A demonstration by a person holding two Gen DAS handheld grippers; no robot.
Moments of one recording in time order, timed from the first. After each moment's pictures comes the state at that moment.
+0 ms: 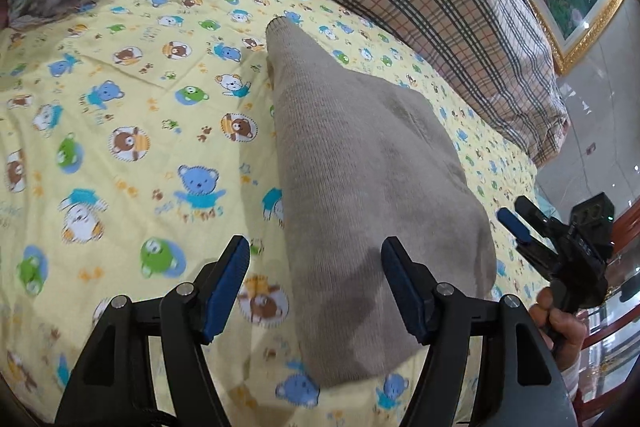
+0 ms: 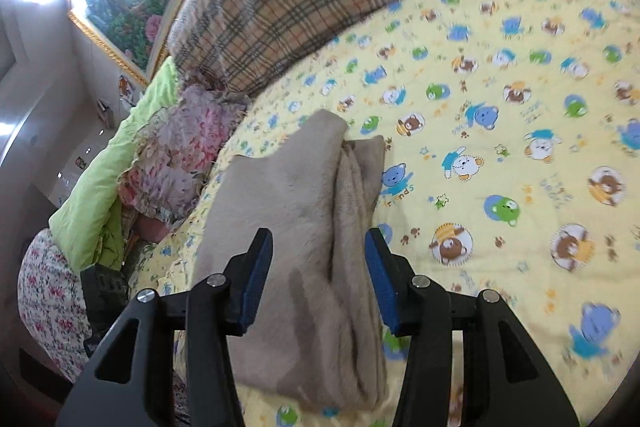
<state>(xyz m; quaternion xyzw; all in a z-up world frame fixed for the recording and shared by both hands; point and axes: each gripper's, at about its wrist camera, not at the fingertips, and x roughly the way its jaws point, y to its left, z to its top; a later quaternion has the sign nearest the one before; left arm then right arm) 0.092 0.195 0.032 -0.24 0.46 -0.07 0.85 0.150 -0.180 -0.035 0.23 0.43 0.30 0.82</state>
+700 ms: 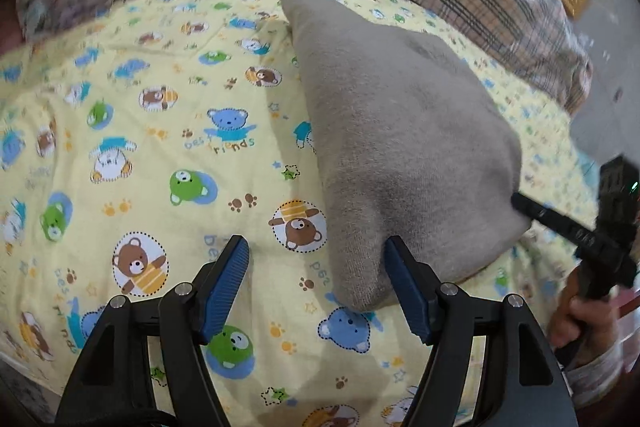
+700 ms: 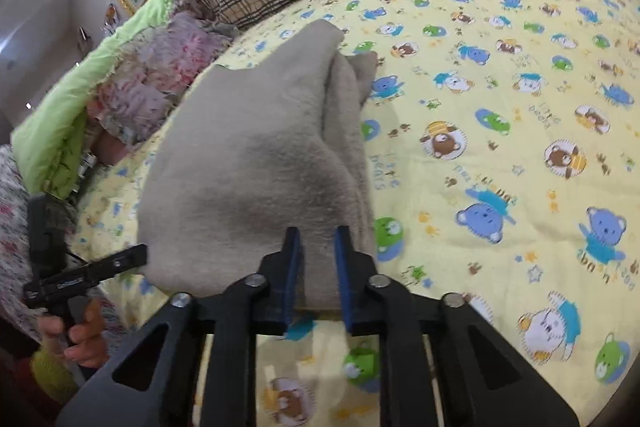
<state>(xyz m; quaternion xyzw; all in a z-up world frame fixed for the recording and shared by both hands) 0.052 0.176 0.012 -0.13 0.49 -0.03 0.86 0.106 -0.153 -0.079 0.10 0.47 0.27 0.84</state>
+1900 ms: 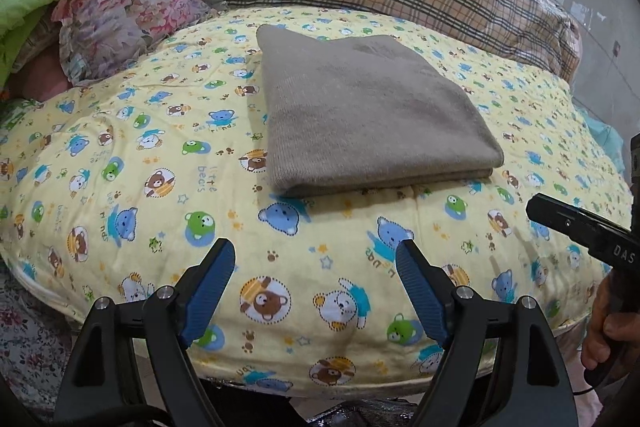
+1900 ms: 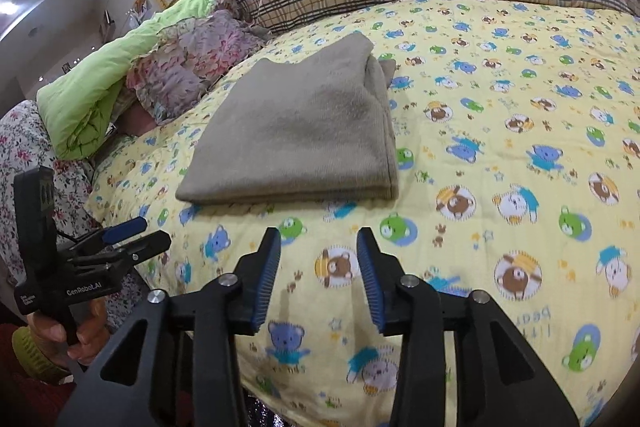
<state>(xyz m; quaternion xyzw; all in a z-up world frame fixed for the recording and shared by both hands) -0.040 0.118 0.049 -0.04 0.44 0.00 0.90 -0.002 -0.168 -0.045 0.08 0.43 0.29 0.85</state>
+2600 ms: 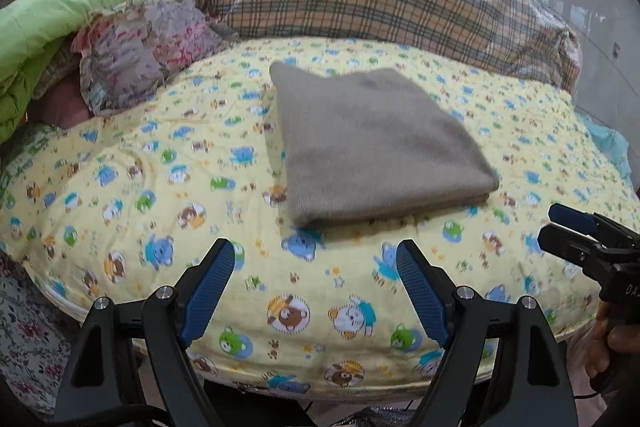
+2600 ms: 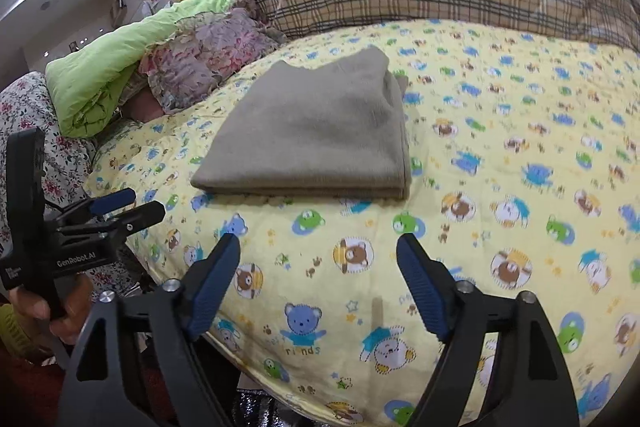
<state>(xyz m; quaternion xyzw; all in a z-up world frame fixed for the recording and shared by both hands) -0.045 0.129 0.087 -0.03 0.40 0.01 0.92 -0.024 -0.158 -0.019 0.03 0.39 0.29 0.87</state>
